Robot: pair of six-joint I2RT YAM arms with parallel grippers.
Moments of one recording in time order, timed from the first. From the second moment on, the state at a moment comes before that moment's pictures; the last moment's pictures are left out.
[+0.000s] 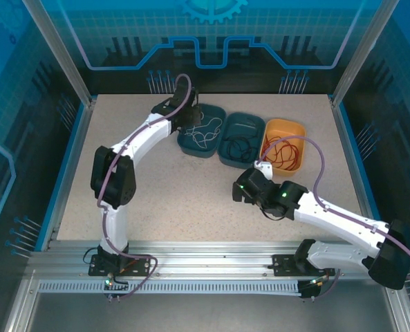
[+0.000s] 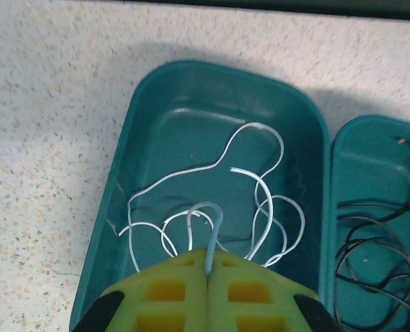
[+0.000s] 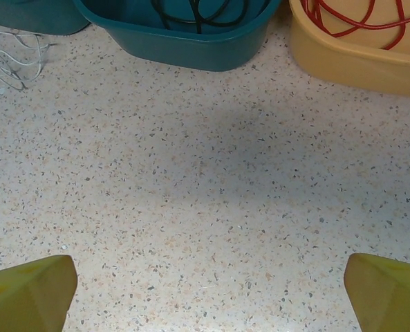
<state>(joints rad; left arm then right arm) -0.40 2.04 1.79 -0.56 -0.12 -0.40 0.89 1.10 0.85 -0.80 0.44 0.86</state>
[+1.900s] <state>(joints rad) -0.44 1.75 1.08 -0.25 0.02 -0.58 0.87 1.10 0.85 -0.81 0.44 0.86</state>
